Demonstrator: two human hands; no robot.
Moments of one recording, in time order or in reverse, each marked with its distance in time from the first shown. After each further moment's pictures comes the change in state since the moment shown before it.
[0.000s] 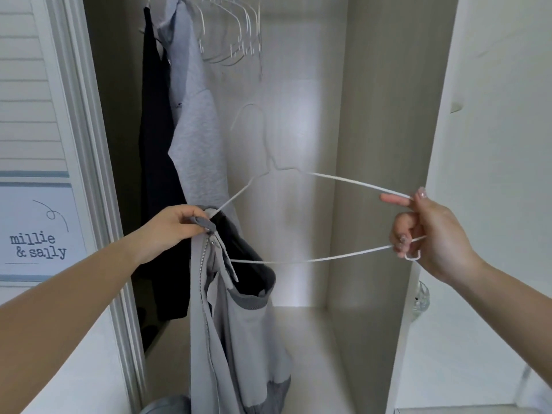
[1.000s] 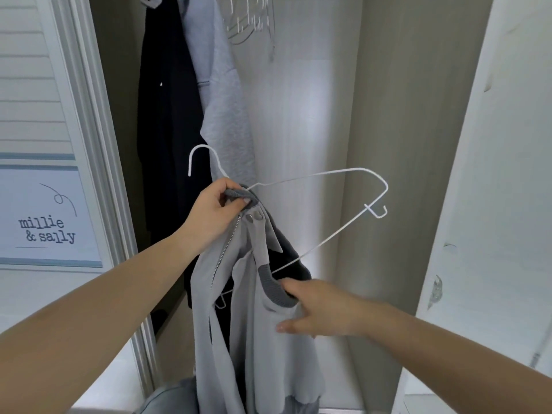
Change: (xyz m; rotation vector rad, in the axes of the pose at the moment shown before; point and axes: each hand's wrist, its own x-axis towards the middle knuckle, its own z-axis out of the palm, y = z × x) left_hand 0.011 0.014 0.056 -0.140 0.258 0.258; right_hand -0.034 0.110 0.104 -1.074 -0.917 0.029
